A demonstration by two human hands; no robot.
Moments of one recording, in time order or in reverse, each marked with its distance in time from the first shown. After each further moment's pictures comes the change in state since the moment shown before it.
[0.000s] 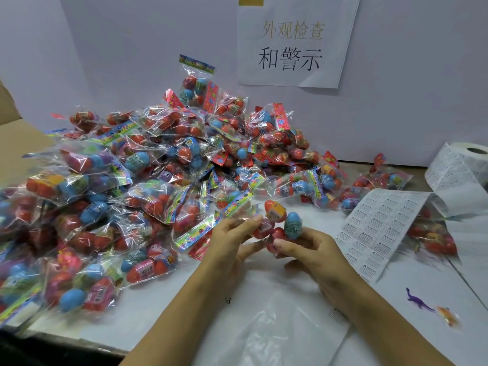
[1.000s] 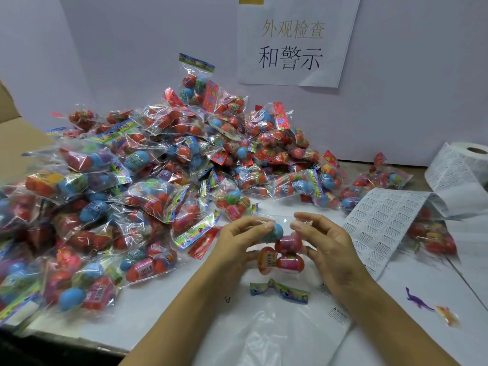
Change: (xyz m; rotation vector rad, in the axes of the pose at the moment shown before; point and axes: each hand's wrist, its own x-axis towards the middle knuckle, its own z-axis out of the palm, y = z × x) left_hand -0.005 -0.001 0.000 0.188 -0.148 -0.068; right_hand 0.004 -0.005 -0.009 0.237 0.155 -0.044
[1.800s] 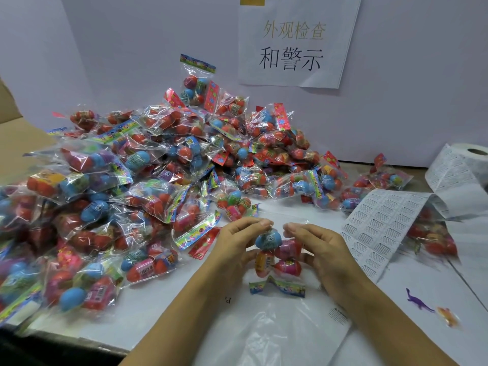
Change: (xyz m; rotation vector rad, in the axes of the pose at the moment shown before) left_hand 0.002 0.000 0.000 -0.068 0.055 -0.019; right_hand -0.005 -0.001 0.005 -0.127 -0.077 0.085
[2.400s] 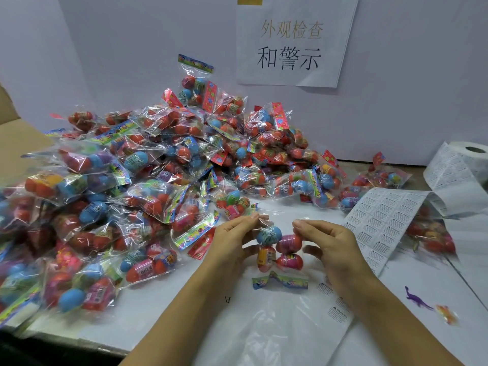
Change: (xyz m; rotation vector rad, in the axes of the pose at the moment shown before) left_hand 0.004 0.002 0.002 -0.026 0.099 0.000; right_hand 0.004 -0.004 -0.008 0.008 0.150 -0.036
